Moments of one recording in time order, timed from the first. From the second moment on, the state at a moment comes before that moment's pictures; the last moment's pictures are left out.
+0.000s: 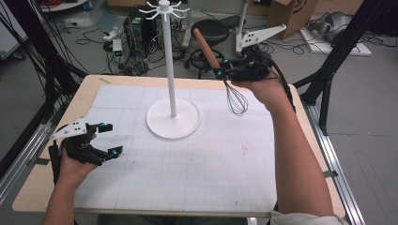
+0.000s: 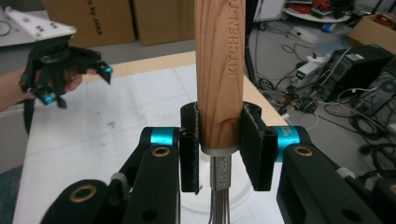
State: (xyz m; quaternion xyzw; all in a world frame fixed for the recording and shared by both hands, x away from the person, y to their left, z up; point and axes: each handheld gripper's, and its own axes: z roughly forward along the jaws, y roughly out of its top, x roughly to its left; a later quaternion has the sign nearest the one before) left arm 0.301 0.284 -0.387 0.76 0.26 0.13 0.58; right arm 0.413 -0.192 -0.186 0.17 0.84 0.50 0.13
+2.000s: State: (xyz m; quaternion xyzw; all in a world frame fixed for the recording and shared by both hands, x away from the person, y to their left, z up) left arm 0.301 0.283 -0.389 0.76 0.26 0.13 0.58; right arm 0.459 -0.139 -0.171 0.18 0.85 0.47 0.15
